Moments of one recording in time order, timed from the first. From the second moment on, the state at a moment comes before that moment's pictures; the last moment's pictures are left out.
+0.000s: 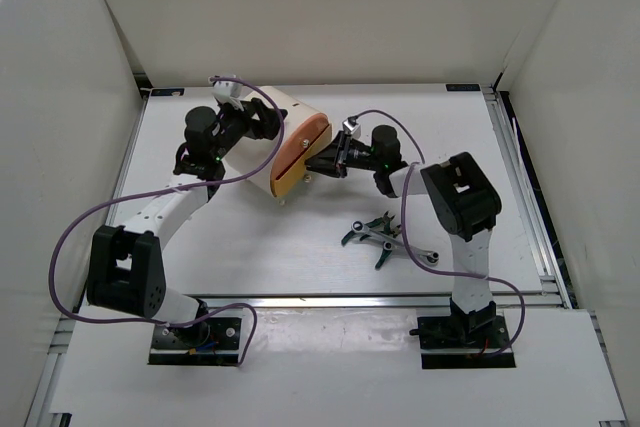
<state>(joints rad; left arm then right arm) -0.24 1.45 0.96 0.49 0.34 -0.27 0.48 2.10 1.13 0.87 -0.88 1.33</state>
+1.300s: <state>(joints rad) -0.22 1.47 1.02 0.43 0.38 -0.25 0.37 1.70 0.77 0.59 -0.87 1.08</state>
